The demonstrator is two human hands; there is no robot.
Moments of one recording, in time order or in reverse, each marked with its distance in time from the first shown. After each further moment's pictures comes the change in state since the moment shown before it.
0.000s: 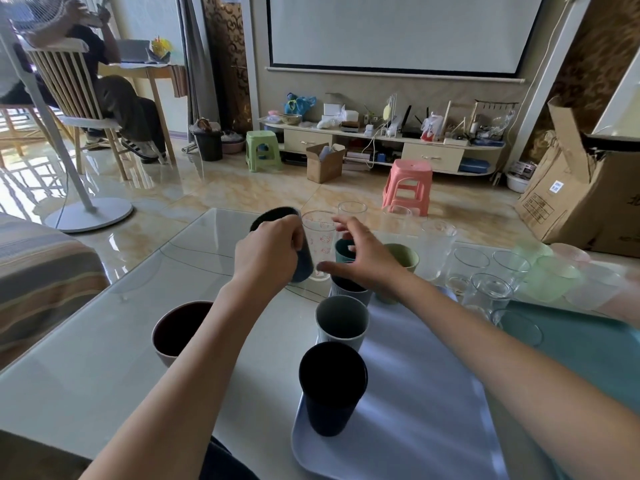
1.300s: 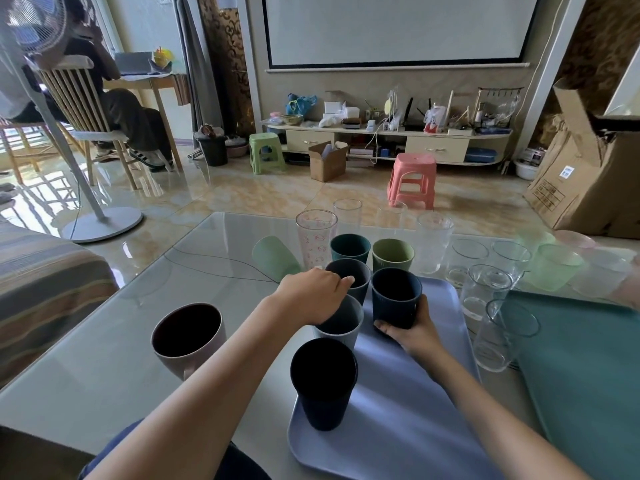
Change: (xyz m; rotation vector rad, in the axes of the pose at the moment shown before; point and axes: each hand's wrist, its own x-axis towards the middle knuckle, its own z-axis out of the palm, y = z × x) left_hand -0.012 0.029 0.058 0.383 -0.563 0.305; right_hand -0.095 0.114 0.033 0.502 0.337 0.406
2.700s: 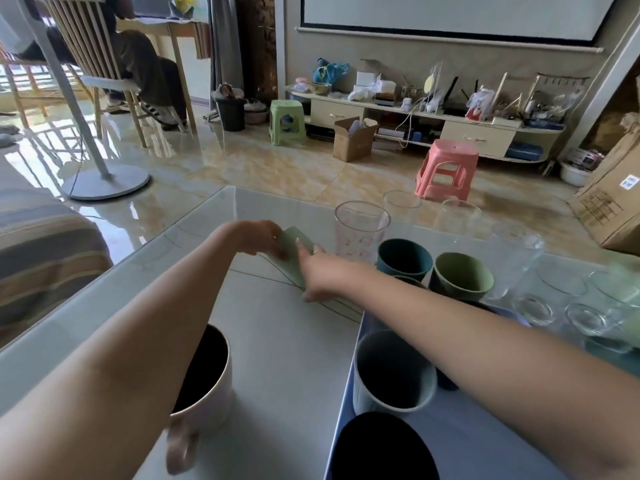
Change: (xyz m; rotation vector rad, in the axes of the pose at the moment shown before) left_hand 0.131 -0.219 0.034 -0.562 -0.214 -0.350; right_hand 0.112 -0.109 0.195 -1.356 -0.705 -0.205
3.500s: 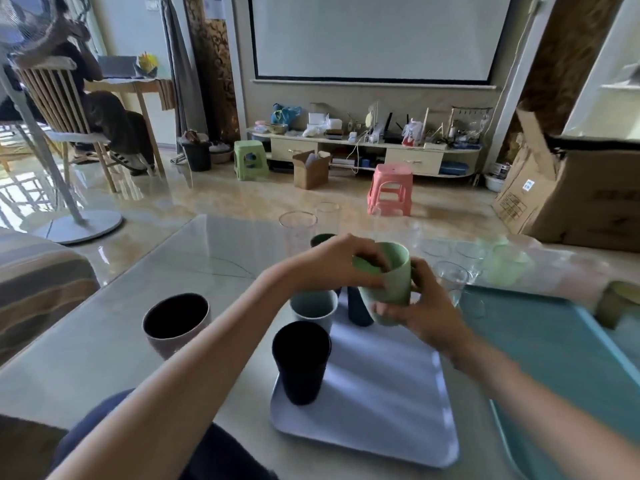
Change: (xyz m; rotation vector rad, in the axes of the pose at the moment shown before) left_hand -0.241 0.193 0.095 -0.085 0.090 0.804; right_hand -0.292 0.100 0.055 1.248 0.730 0.036
